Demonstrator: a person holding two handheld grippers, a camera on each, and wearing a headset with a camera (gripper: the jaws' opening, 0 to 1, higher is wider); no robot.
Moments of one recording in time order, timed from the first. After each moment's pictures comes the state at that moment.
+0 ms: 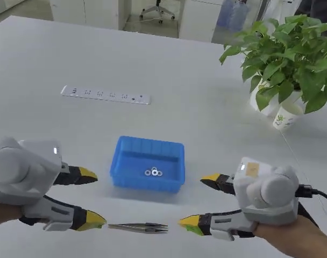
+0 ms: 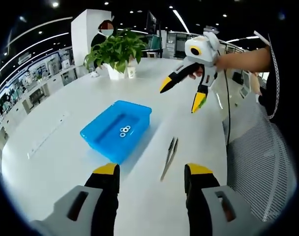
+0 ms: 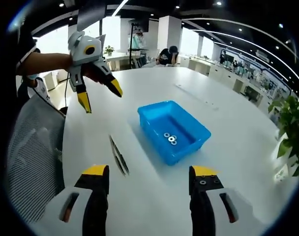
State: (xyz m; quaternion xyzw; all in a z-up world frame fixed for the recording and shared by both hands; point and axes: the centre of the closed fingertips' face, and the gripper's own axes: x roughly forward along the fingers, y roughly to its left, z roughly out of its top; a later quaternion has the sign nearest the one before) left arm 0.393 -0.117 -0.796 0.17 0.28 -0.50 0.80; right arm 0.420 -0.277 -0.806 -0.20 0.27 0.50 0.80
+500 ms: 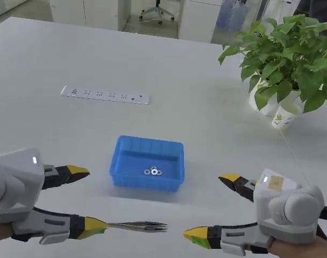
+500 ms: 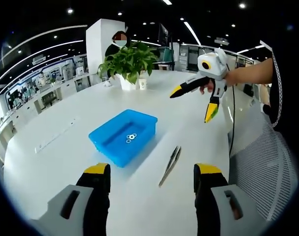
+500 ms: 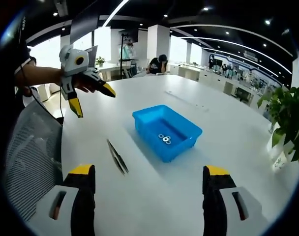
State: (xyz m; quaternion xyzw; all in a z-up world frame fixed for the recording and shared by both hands) left arm 0.385 -0.118 -0.787 0.14 0.24 -0.46 0.85; right arm 0.414 -0.287 -0.804 -0.17 0.24 0.47 0.83
